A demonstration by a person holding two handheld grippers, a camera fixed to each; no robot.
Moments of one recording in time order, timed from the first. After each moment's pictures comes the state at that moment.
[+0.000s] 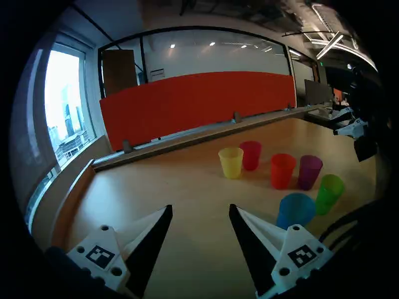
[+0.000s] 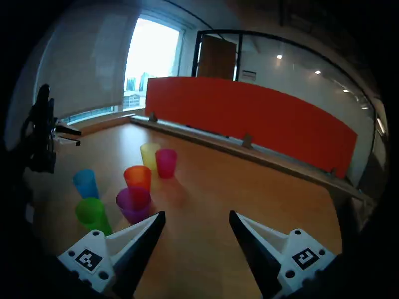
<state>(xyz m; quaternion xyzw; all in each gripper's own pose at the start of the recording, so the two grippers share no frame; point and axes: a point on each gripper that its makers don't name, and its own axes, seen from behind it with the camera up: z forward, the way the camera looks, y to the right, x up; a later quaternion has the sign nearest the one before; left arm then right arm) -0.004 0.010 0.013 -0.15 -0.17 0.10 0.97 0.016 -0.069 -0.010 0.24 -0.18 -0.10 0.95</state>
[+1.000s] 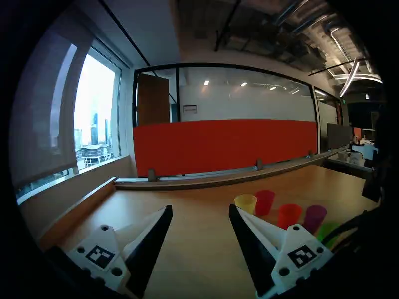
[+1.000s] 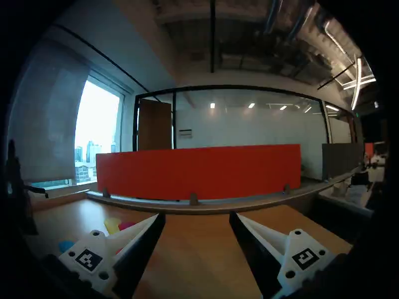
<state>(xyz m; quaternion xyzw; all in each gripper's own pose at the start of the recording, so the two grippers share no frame) 0.066 0.002 0.000 -0.06 -0.03 0.03 1.00 0.114 -0.013 -0.009 0.05 0.02 0.02 1.00</state>
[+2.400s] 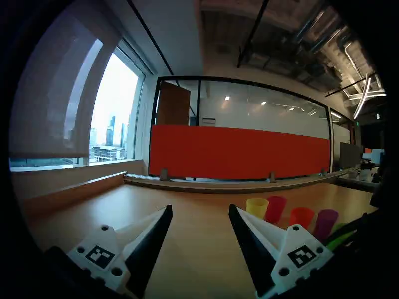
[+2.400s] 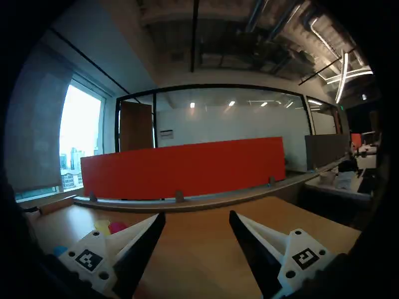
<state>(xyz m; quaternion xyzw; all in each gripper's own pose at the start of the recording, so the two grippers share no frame) 0.014 -0.007 0.002 0.00 0.02 -0.03 1.00 0.094 -0.002 -0.014 -0.01 0.02 0.05 1.00</state>
